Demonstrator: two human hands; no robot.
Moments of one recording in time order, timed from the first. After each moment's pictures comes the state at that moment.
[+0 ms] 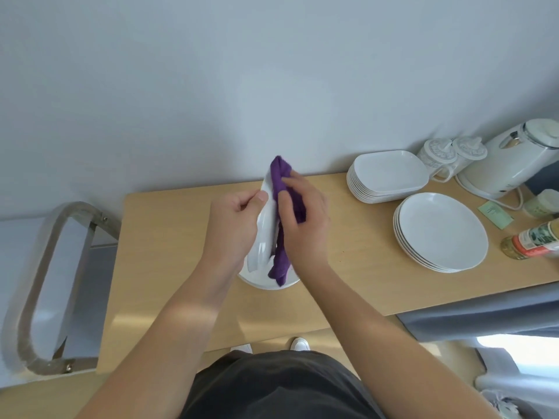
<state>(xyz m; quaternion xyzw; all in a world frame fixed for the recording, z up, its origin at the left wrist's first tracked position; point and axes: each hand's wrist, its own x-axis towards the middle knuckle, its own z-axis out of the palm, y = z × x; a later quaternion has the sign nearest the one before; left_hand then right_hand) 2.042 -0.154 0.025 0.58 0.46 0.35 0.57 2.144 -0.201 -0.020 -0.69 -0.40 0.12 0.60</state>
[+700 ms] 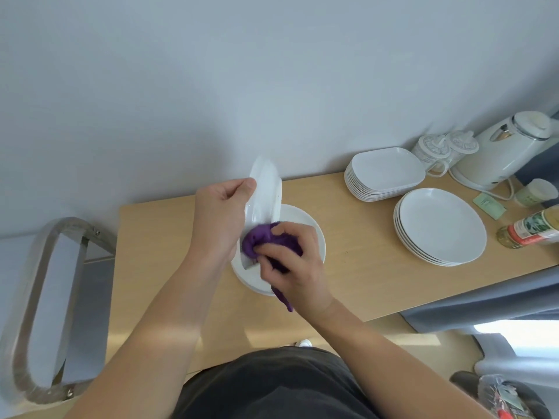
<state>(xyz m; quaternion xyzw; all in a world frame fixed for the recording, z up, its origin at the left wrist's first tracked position) 2.032 -0.111 0.024 0.55 0.44 0.38 0.59 2.119 -0.225 -0.059 -0.62 -0.60 -0.09 0.50</state>
